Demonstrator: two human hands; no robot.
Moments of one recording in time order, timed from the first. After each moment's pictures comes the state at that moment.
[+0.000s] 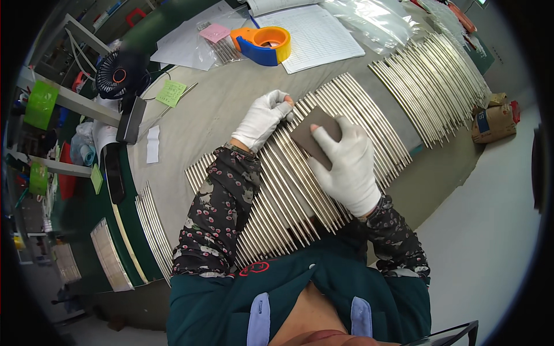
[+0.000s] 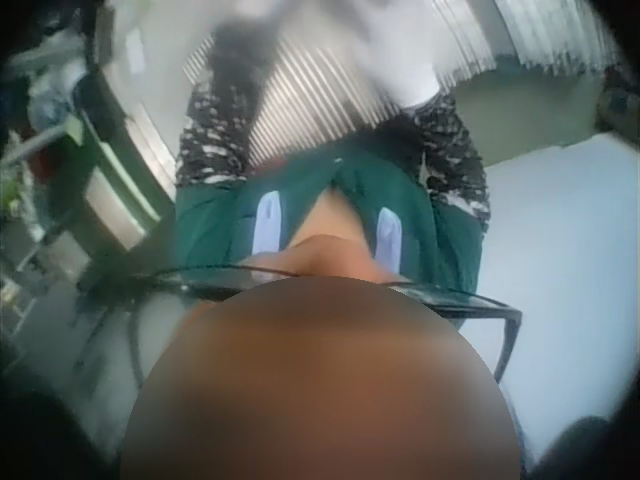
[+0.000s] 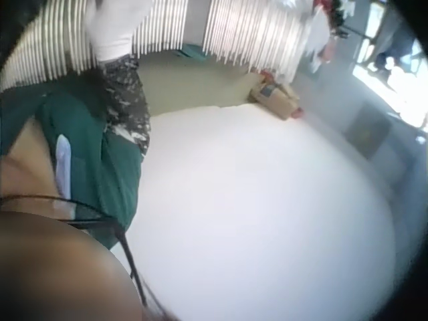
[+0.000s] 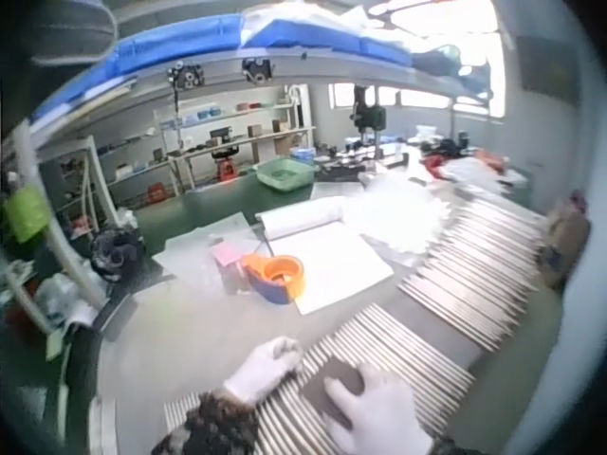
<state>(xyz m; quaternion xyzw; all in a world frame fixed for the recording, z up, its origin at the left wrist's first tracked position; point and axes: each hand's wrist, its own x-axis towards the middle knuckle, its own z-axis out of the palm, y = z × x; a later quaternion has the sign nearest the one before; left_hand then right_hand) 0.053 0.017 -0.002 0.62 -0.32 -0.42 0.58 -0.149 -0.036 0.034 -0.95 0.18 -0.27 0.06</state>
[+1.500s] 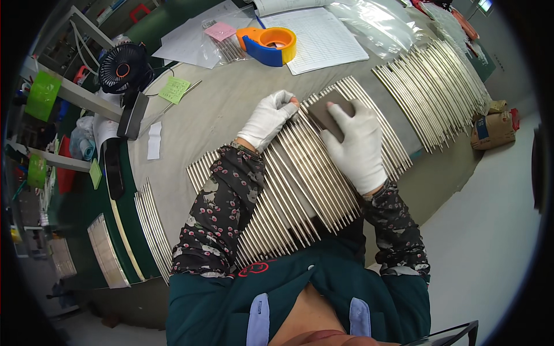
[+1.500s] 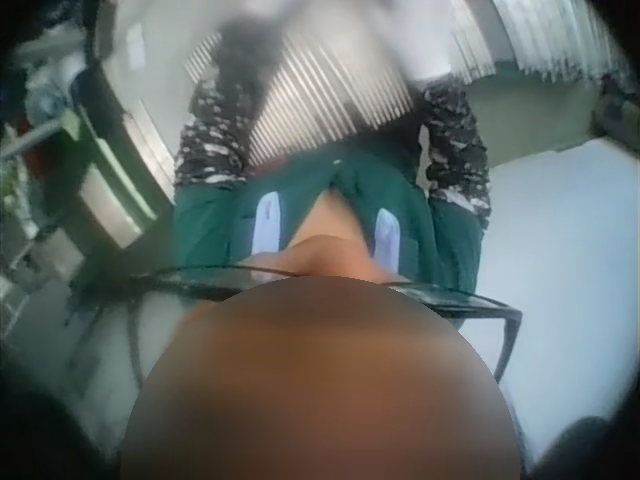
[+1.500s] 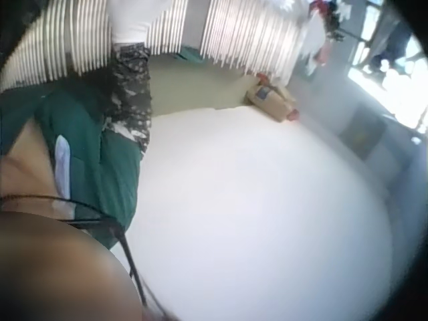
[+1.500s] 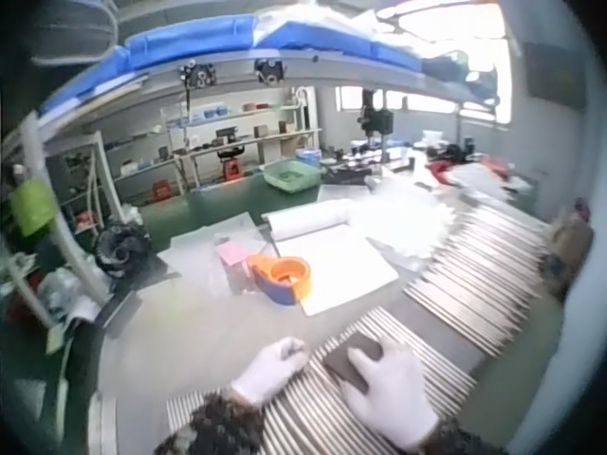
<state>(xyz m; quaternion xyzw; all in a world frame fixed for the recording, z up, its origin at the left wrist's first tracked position) 0.051 0.013 -0.002 0.63 -0.35 -0.40 0.57 -0.133 -0.071 0.031 -0.93 0.23 -0.29 0.05</state>
